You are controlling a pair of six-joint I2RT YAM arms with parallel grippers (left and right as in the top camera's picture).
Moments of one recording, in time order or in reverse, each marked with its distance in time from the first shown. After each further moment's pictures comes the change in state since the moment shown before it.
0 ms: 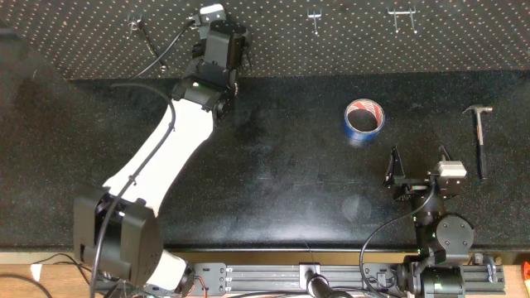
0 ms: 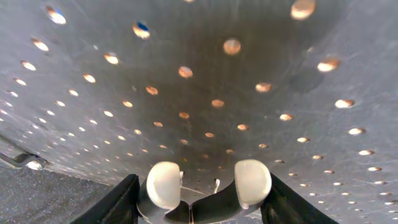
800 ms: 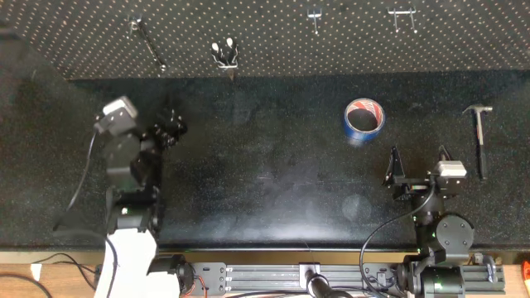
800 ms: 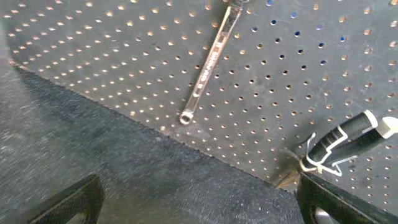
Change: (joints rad) left arm 0.422 -0.791 -0.876 0.435 0.319 0.000; right arm 0.000 0.001 0.000 0.000 0.000 0.000
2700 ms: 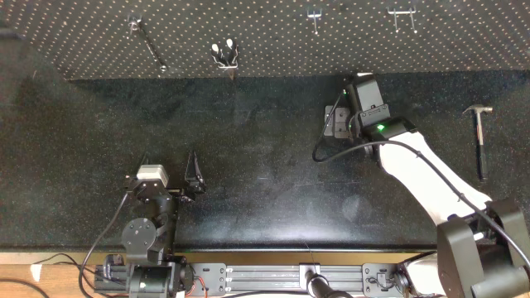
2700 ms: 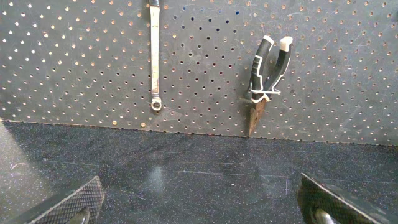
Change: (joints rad) left arm -0.072 -0.914 -0.425 -0.245 0.093 0.315; right arm 0.358 1.574 0.905 -0.270 0.121 0.211
